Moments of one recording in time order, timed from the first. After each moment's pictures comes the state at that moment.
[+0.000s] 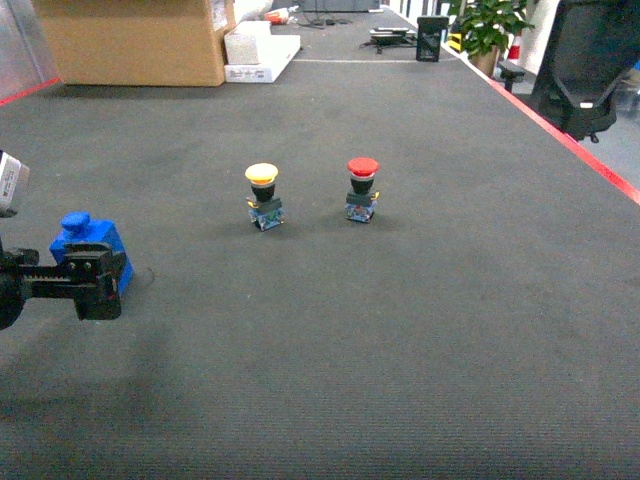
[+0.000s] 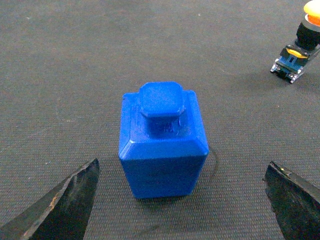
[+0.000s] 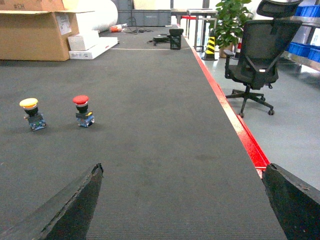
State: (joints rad) left arm 0.01 2.00 0.62 1.04 0.06 0.02; right arm 0.00 0.01 0.01 -0.01 0.00 0.00
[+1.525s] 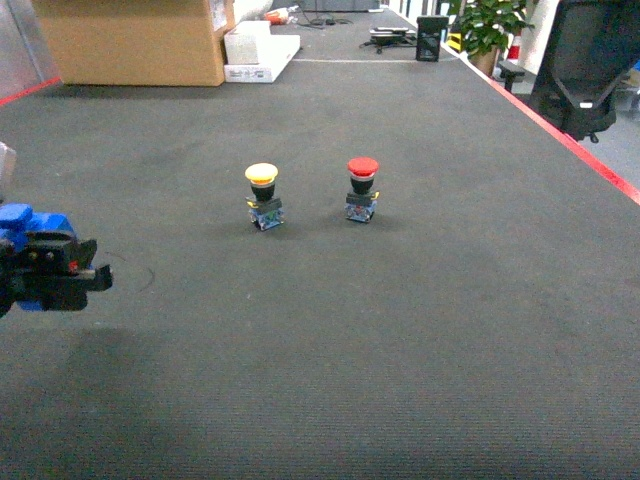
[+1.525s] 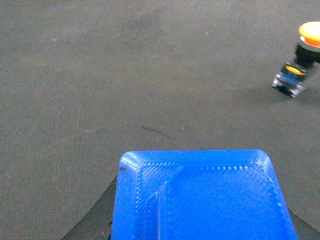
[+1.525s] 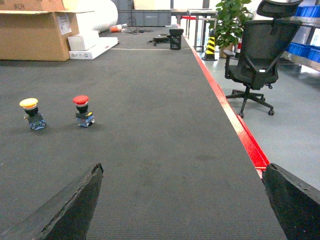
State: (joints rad) left arm -0.03 1.90 0.53 1.08 -0.04 0.02; right arm 0.00 0.01 0.01 0.00 0.00 0.00
